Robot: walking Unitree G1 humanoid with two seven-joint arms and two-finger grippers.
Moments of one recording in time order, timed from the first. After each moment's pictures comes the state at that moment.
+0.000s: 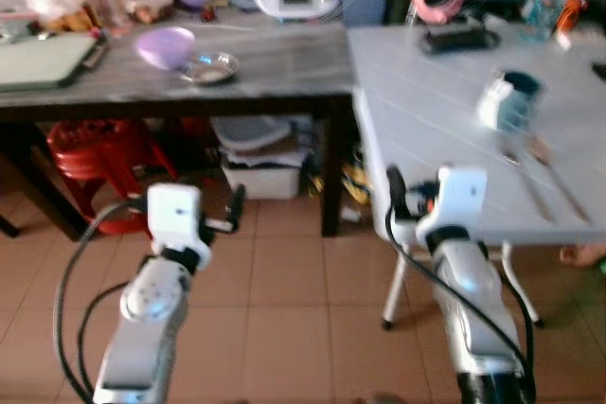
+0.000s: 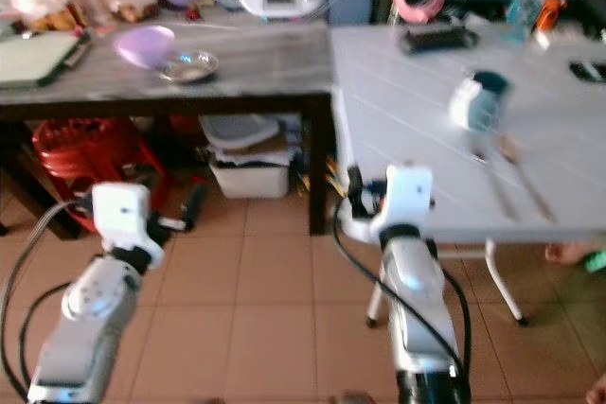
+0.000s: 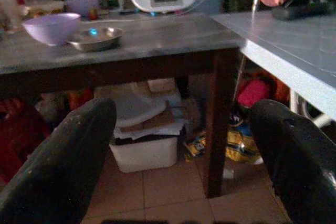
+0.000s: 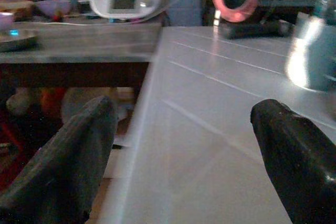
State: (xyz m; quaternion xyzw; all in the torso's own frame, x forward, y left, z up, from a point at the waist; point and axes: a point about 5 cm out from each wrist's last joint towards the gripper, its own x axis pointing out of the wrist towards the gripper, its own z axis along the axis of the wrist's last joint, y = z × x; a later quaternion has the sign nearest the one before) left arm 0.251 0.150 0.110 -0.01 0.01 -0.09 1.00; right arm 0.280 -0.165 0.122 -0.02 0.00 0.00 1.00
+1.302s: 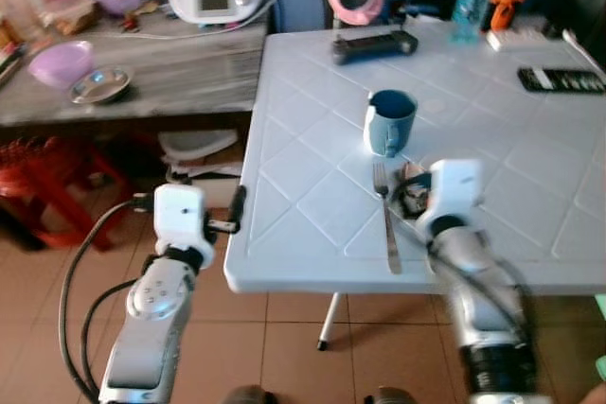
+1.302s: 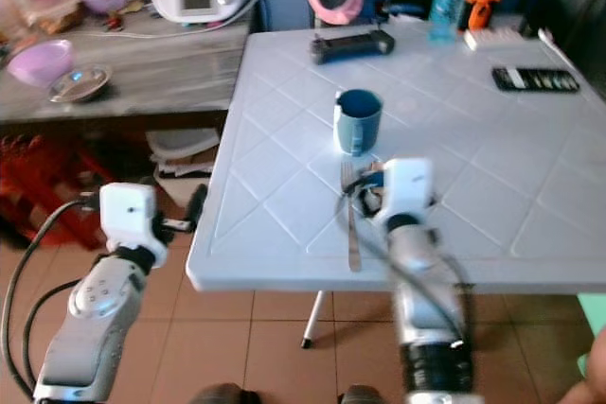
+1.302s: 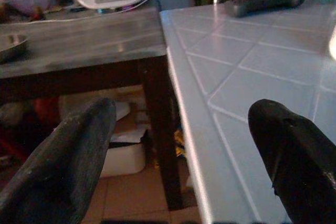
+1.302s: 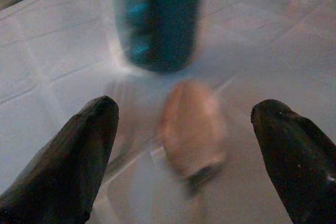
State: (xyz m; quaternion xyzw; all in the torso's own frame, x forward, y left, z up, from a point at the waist) left arm 0.251 0.151 0.109 0.01 0.02 -0.08 1.00; right arm 0.293 -0.164 0.102 -0.04 0.09 0.00 1.00
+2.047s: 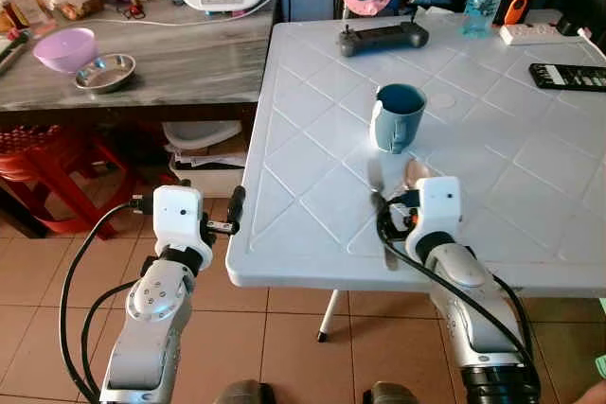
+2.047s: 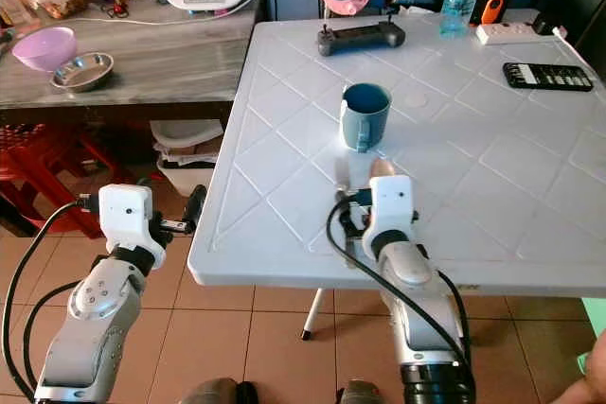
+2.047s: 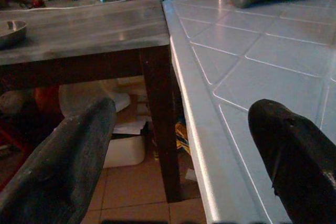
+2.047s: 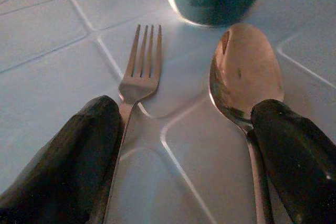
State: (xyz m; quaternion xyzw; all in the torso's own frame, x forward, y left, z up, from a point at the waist) left arm 0.251 0.152 0.109 0.01 0.02 -0.08 1.00; right arm 0.276 -0.148 0.096 -0.01 0.13 0.07 0.99
